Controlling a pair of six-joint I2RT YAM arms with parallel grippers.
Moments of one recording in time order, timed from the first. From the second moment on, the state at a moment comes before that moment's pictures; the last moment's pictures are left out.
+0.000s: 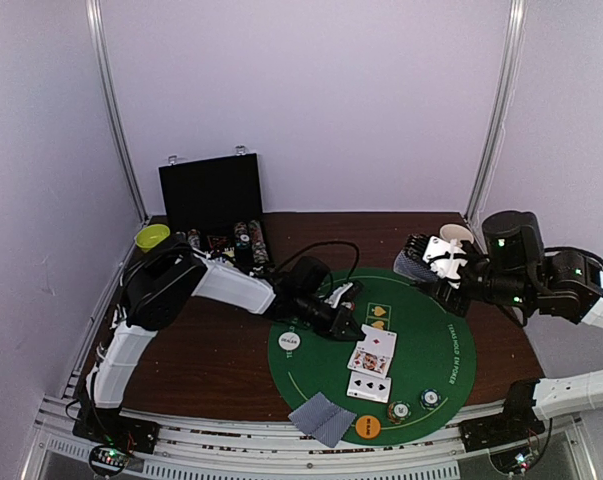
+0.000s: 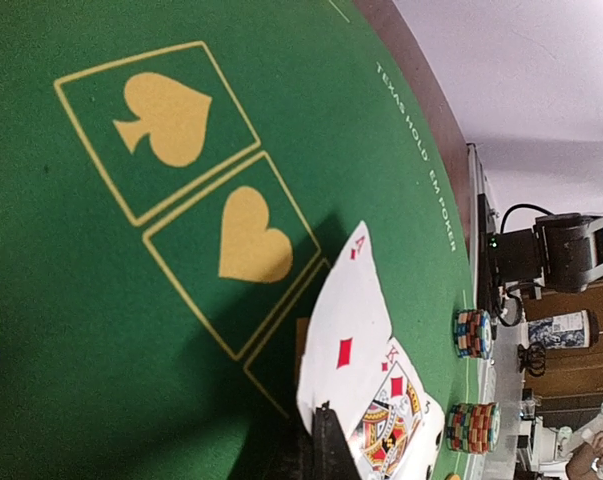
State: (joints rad) left arm -0.93 2.36 1.52 0.14 0.75 -0.54; right arm 0.94 0.87 0.95 -0.62 0.26 -0.47
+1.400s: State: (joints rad) left arm -0.92 2.32 1.43 0.19 0.73 -0.47; right arm 0.94 0.87 0.96 -0.63 0.26 -0.46
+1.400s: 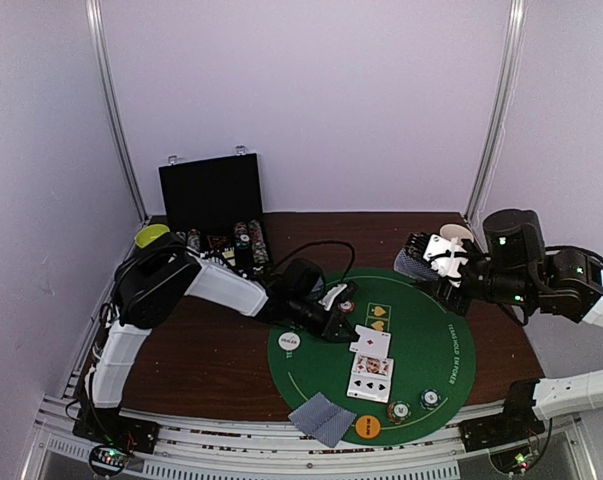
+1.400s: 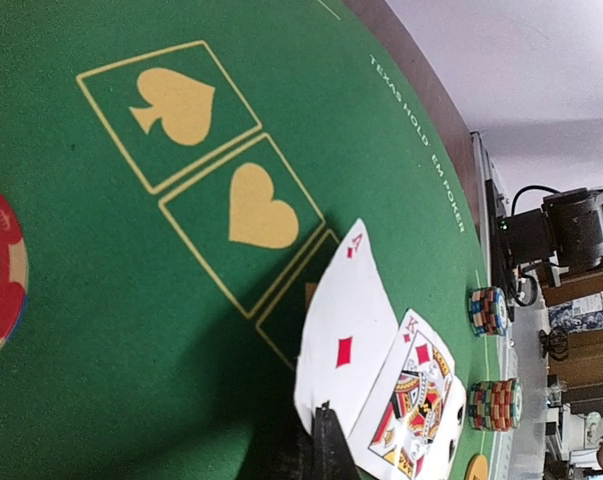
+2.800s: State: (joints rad) left arm -0.94 2.27 1.42 0.16 0.63 -0.50; right arm 0.94 0.87 0.96 -0.65 0.26 -0.46
